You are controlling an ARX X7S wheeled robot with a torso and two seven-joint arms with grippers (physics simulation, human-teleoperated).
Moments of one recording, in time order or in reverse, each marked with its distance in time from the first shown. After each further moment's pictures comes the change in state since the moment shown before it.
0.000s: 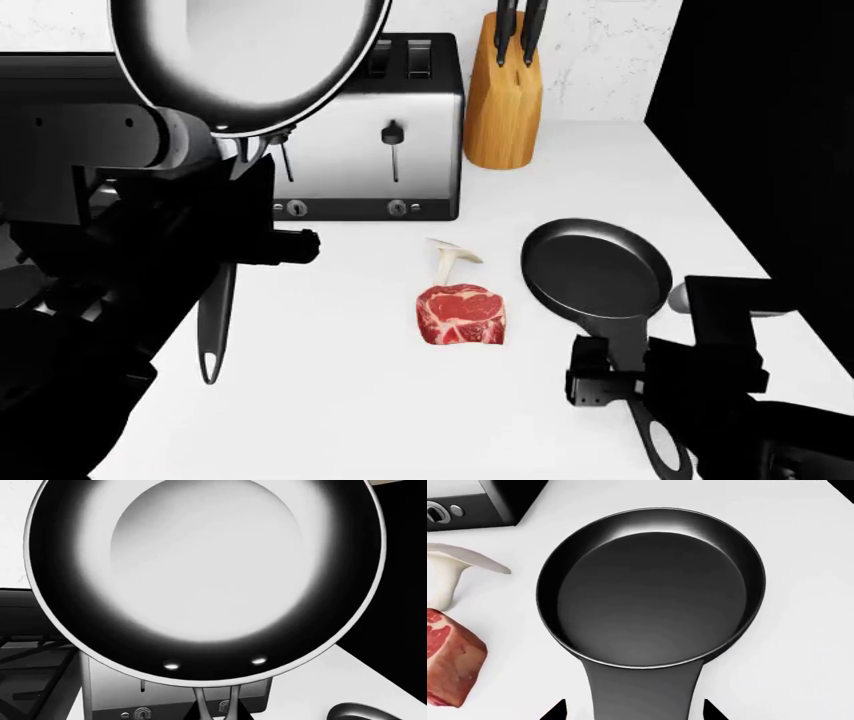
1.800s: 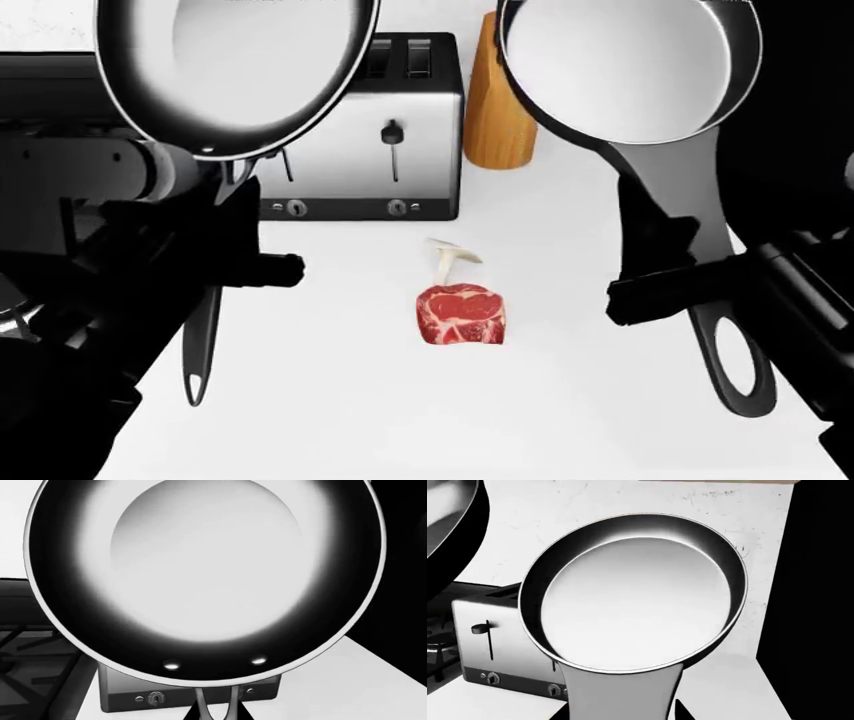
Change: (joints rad) left arm 0.088 -0.062 -0.023 0.041 0.014 0.037 0.021; right arm 0.375 0.207 0.080 -0.387 0.298 -0.111 0.161
